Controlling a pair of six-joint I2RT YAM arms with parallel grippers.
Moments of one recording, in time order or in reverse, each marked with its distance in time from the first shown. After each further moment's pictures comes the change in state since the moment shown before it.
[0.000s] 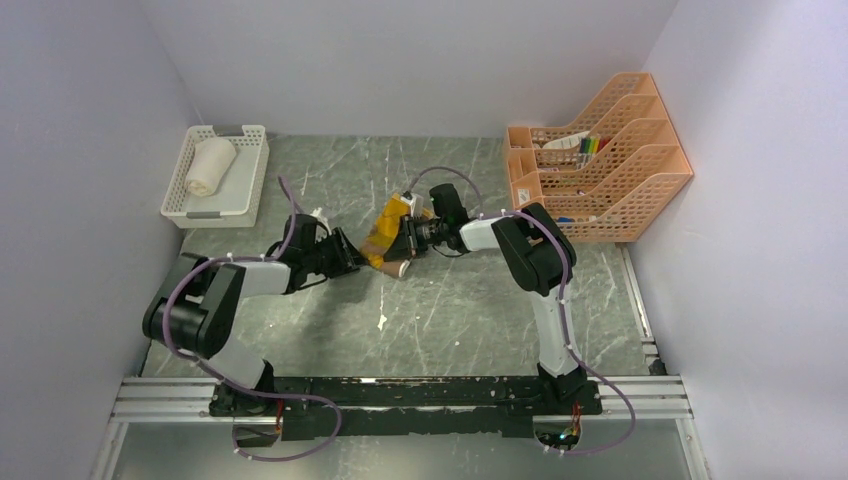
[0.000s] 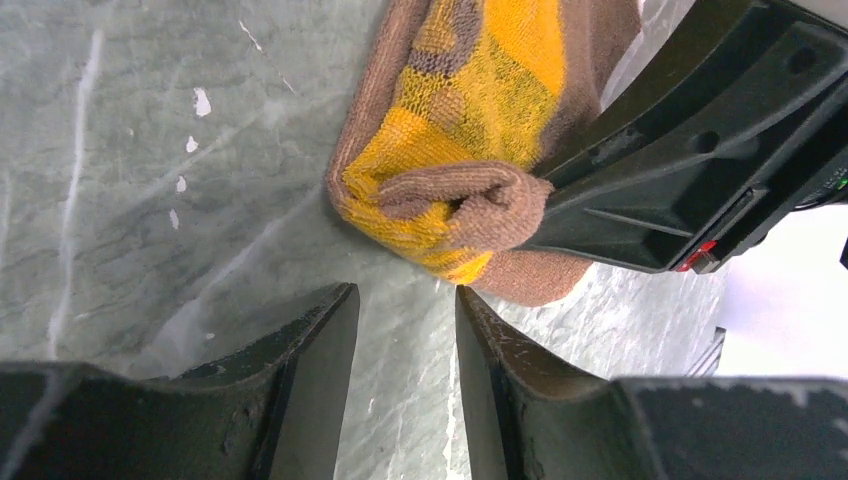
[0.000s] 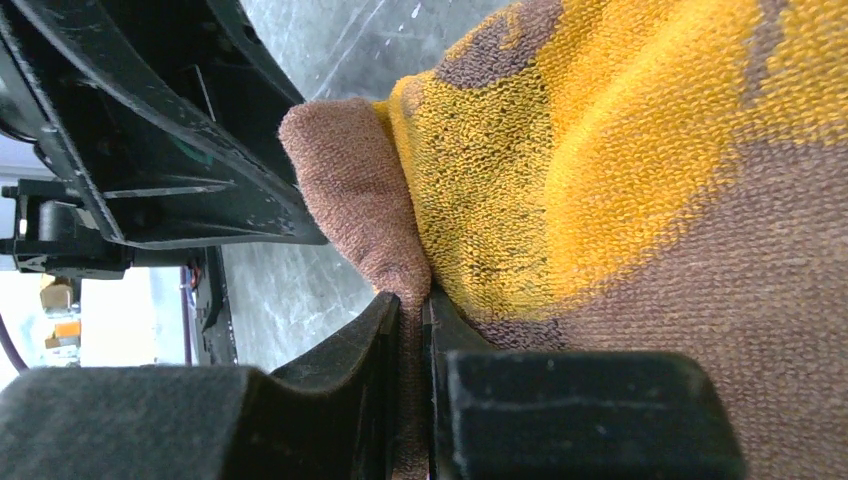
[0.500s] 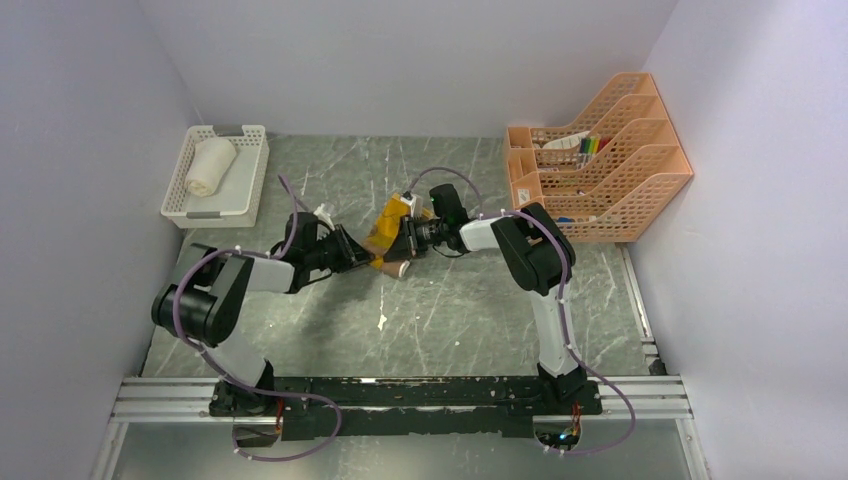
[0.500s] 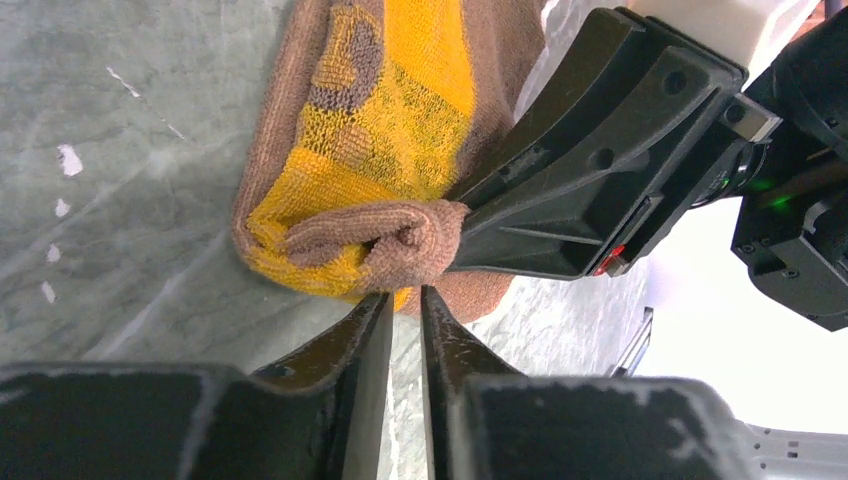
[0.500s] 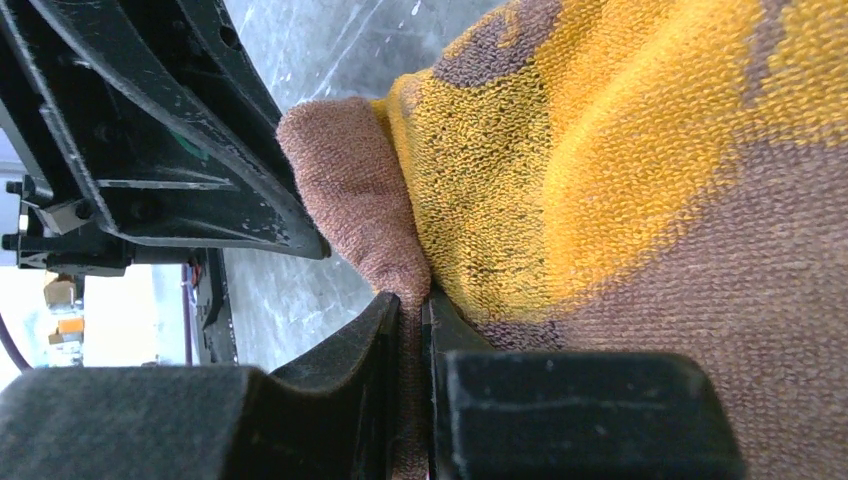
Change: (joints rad) left arm -0.003 0.082 0.001 0.181 0.104 -0.096; right arm -0.001 0.006 0.000 0.002 -0.006 -0.003
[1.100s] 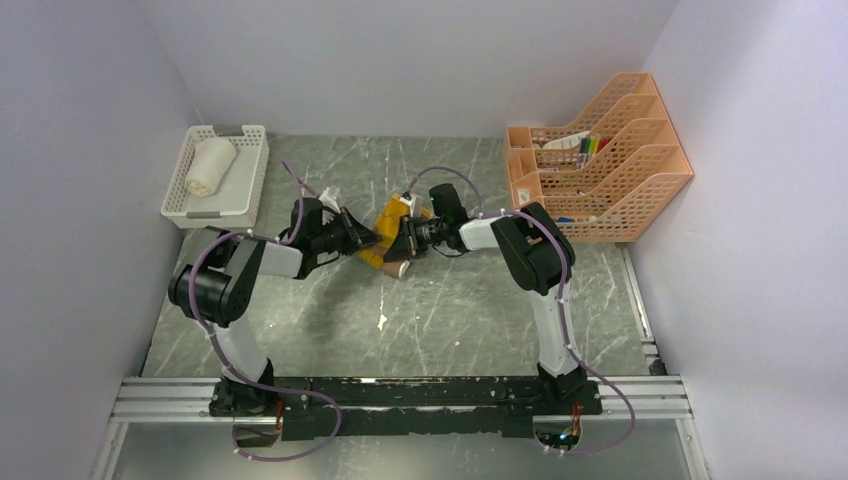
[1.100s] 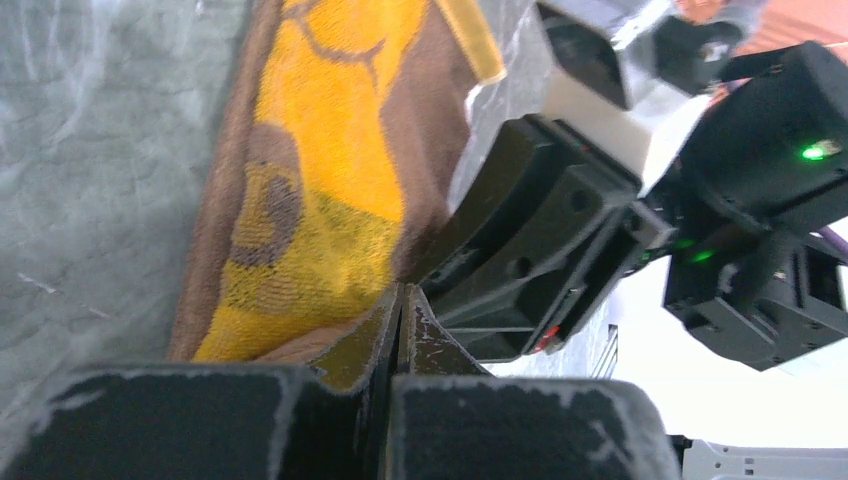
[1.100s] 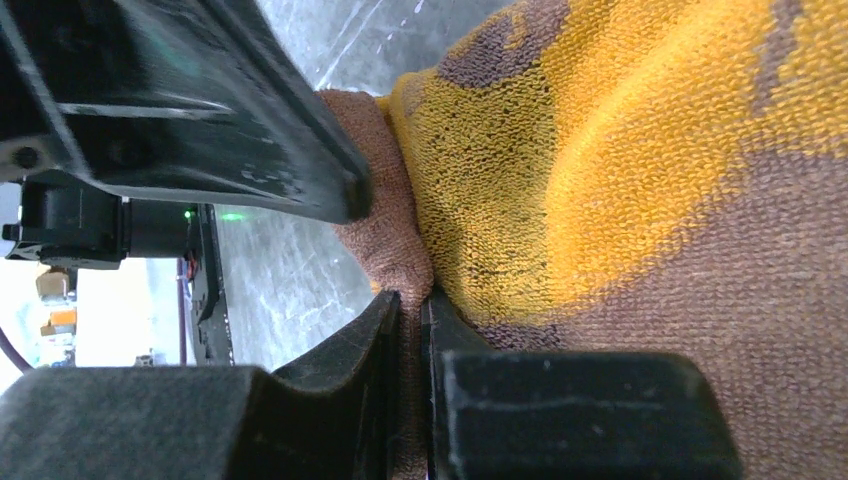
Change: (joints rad) left arm 0.000 0.130 0.131 0.135 0.055 -0.051; right arm 0.000 0.005 0.008 -0.009 -0.010 -0.022
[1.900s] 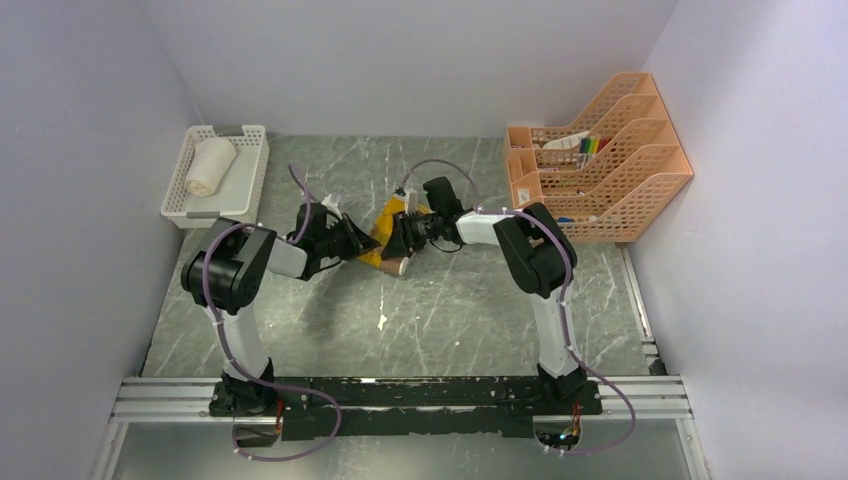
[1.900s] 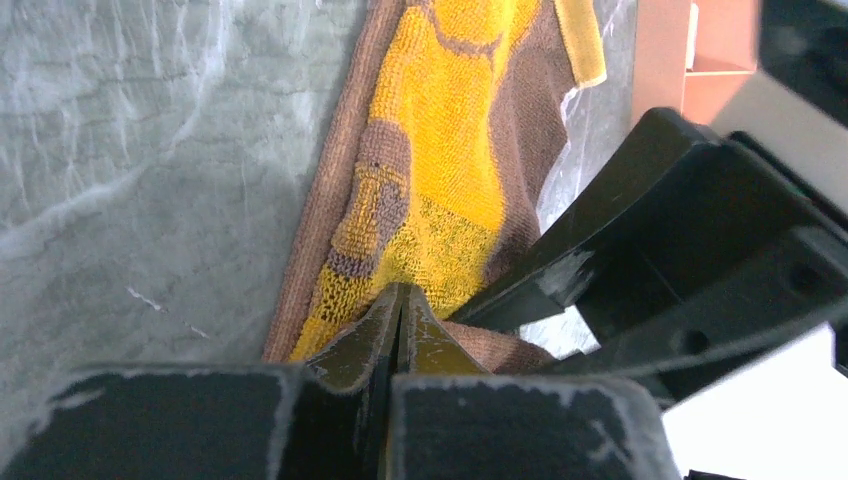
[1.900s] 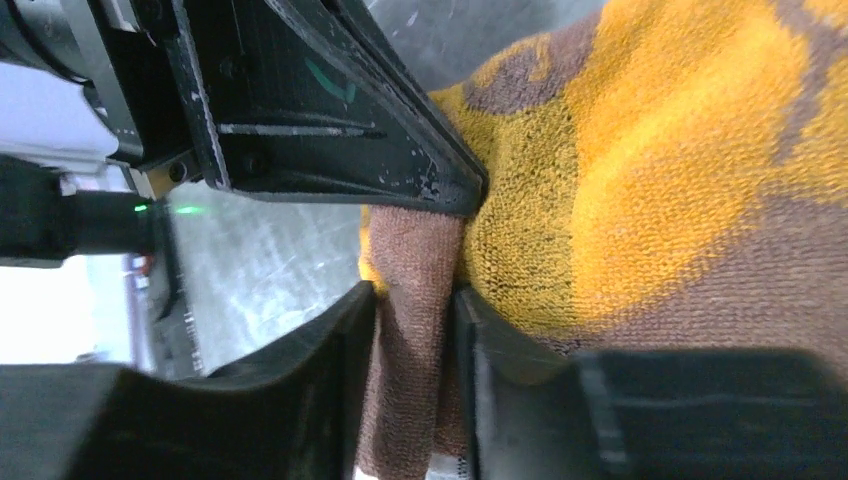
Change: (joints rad) left arm -0.001 0.111 0.001 0.022 -0.072 0.035; right arm 0.010 -0.015 0.069 -0.159 0.047 -0.112
